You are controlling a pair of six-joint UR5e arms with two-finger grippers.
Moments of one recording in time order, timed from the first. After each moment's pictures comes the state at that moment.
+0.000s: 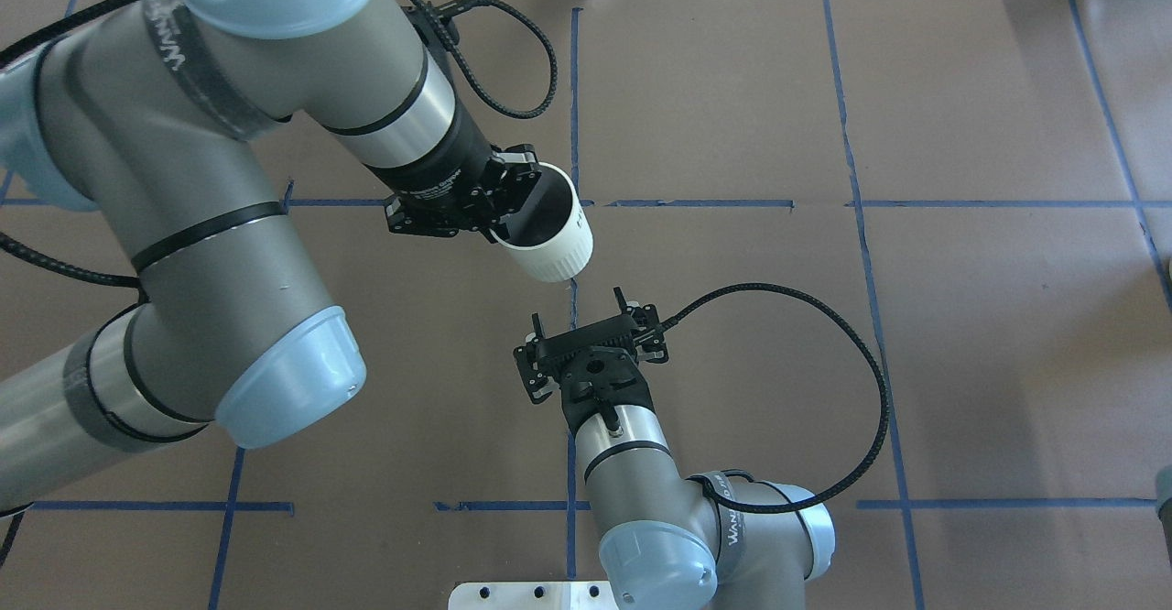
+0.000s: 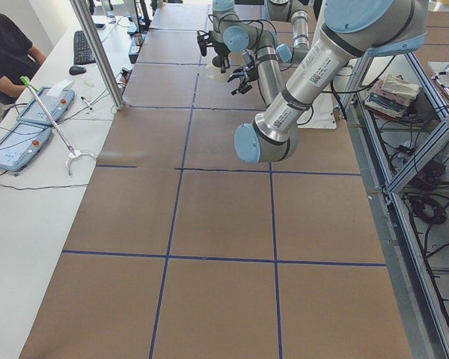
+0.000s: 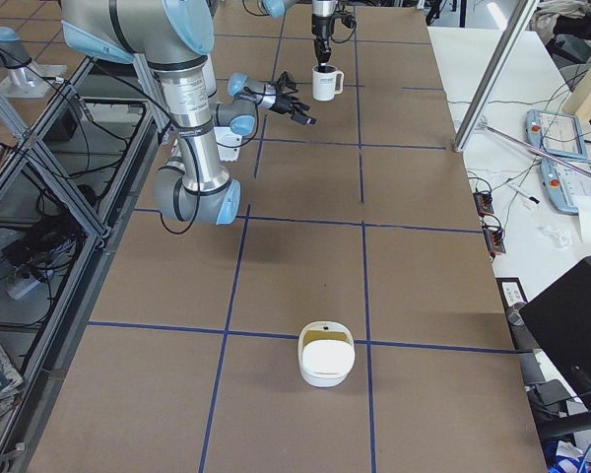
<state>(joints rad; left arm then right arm) -0.70 -2.34 -1.97 -1.32 -2.10 -1.47 0.10 -1.02 1.72 -1.08 0.66 0.97</state>
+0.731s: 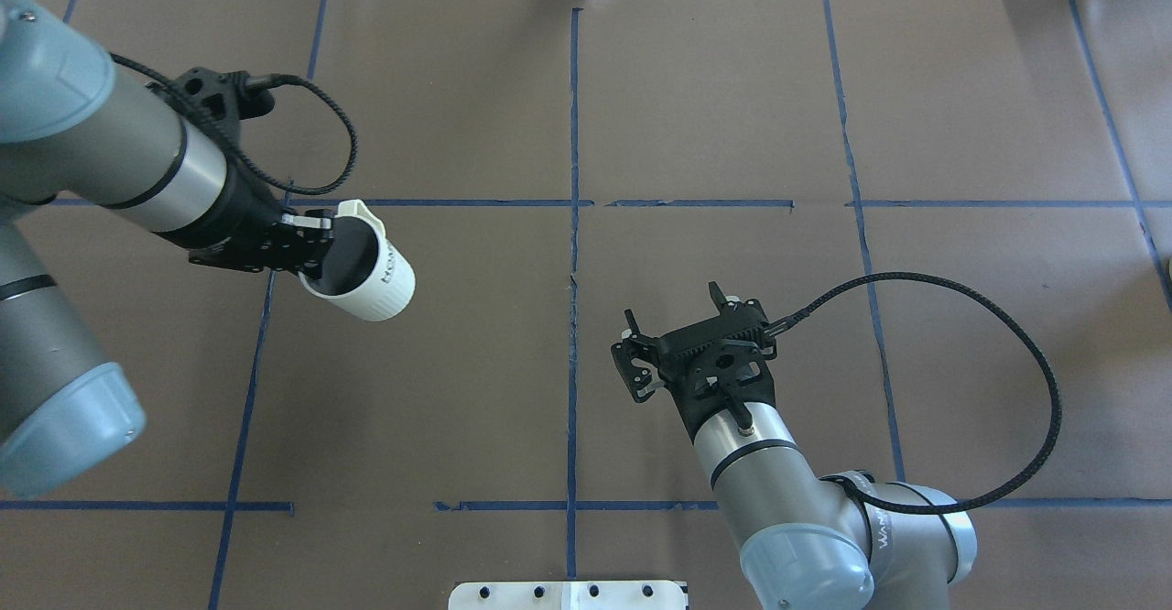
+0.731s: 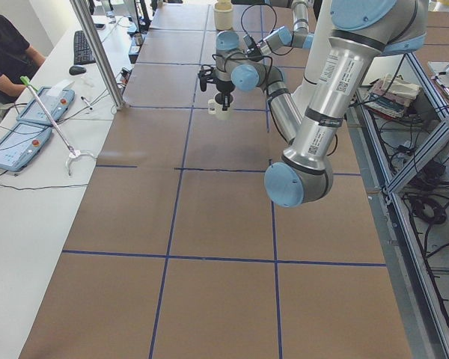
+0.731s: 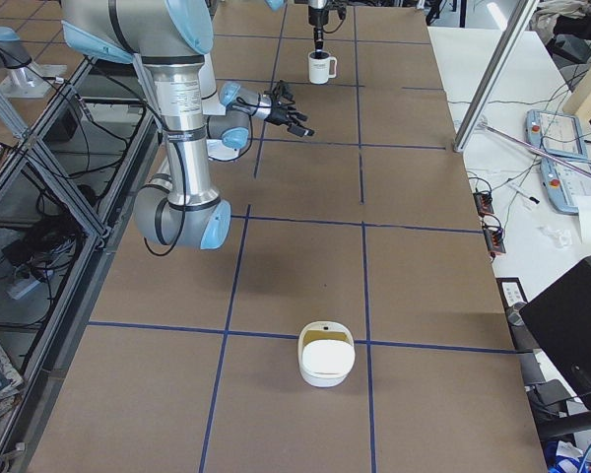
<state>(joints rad) -0.78 -1.87 -2.15 -1.47 -2.10 -1.11 0.11 -1.27 1.95 -1.07 0.70 0.97</state>
